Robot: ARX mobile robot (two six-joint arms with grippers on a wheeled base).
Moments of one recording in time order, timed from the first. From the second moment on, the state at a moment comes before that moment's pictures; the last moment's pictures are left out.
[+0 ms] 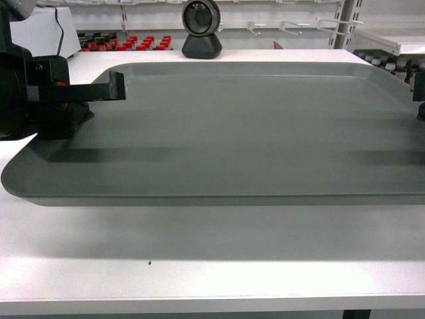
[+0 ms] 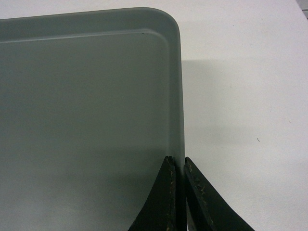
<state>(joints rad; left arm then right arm) -0.32 1.41 0.72 0.23 -0.20 -0.15 0.19 1.38 0.74 0.14 0.06 0.17</state>
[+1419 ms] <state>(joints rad) -0.28 1.87 1.11 0.21 -0.52 -0.11 0.14 1.91 1.19 0.11 -0.07 0.10</state>
